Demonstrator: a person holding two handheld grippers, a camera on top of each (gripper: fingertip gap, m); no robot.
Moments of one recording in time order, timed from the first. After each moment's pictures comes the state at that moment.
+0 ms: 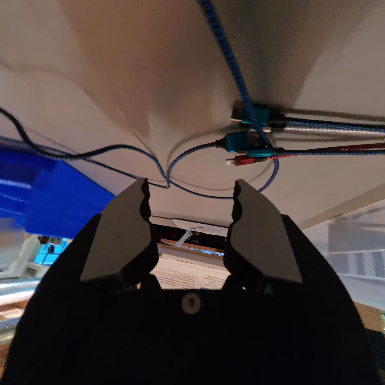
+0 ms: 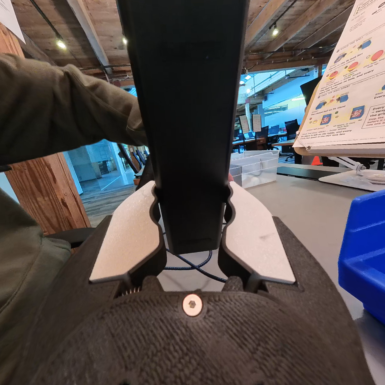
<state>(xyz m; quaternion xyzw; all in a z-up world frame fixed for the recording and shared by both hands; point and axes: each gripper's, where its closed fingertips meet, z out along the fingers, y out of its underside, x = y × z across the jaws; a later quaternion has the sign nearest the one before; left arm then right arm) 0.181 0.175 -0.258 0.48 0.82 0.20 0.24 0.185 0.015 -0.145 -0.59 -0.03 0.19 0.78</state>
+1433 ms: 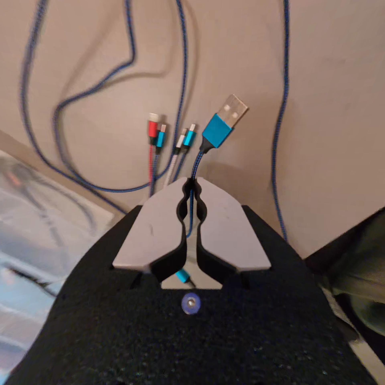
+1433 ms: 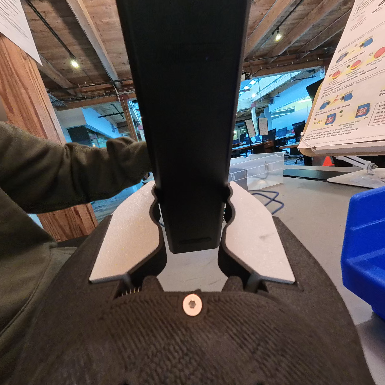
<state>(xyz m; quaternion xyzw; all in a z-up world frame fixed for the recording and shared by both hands) 0.116 0.218 -0.245 -0.58 0.81 -0.05 0.05 0.189 0.012 -0.142 -0.58 -0.02 0.22 0.79</state>
